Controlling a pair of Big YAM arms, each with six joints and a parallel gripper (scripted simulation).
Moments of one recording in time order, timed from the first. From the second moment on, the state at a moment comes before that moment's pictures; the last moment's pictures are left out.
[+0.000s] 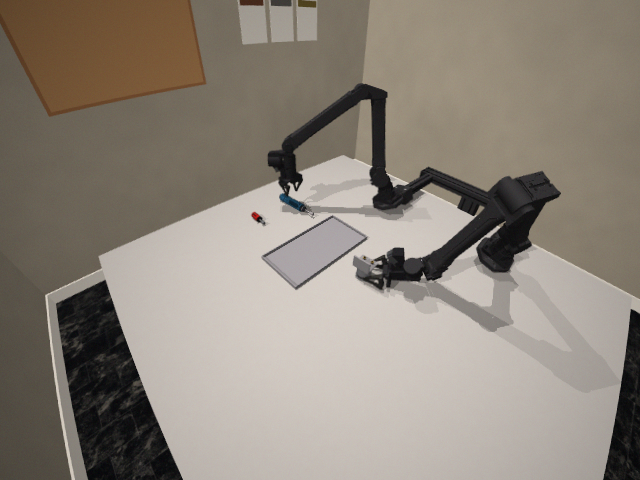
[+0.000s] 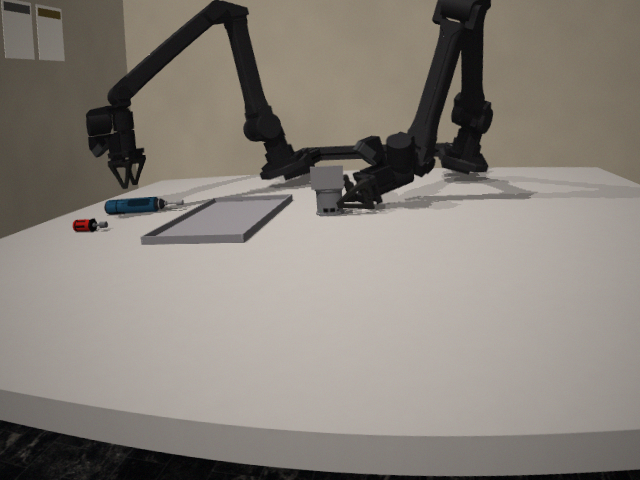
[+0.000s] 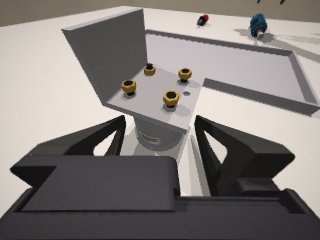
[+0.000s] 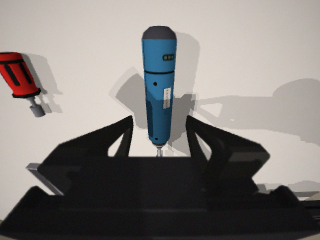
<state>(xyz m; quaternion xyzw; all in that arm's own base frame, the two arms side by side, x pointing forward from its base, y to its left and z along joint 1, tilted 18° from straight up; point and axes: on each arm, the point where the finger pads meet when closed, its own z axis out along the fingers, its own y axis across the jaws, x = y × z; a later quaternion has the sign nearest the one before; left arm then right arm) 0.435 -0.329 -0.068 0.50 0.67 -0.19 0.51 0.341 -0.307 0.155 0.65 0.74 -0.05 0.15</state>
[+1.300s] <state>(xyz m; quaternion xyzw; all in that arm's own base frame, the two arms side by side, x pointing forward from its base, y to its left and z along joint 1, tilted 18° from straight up) 0.441 -0.336 -0.072 0.50 0.67 -0.19 0.51 0.341 -0.307 0.155 0.65 0.74 -0.05 0.15</state>
